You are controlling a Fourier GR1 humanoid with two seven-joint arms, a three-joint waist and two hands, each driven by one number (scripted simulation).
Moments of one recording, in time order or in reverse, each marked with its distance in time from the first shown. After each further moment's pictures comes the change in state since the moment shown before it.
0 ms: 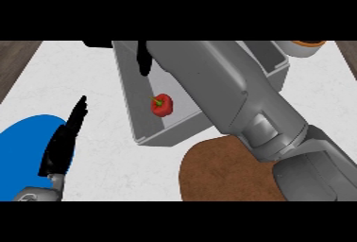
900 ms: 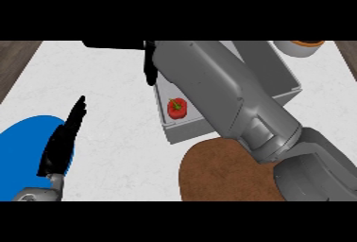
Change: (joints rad) left arm 0.004 -0.019 0.028 -0.004 -0.017 -0.020 0.008; right arm 0.050 0.001 0.150 0.014 -0.110 -0.034 0.006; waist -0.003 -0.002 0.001
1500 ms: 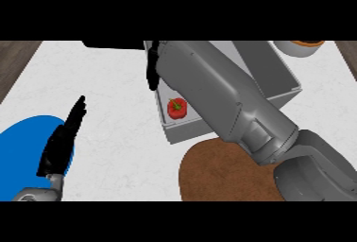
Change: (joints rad) left arm 0.003 -0.011 0.015 -0.002 -0.012 -0.018 -0.007; right arm 0.039 0.001 0.082 -0.011 -0.057 -0.050 -0.002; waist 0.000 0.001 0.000
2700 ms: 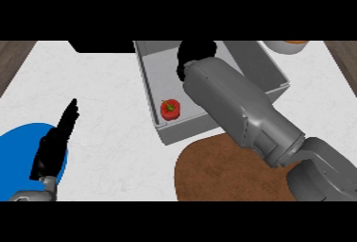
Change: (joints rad) left arm 0.023 -0.007 0.058 0.019 -0.007 -0.020 -0.008; right arm 0.156 -0.052 0.219 -0.007 0.109 -0.100 -0.106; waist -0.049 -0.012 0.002
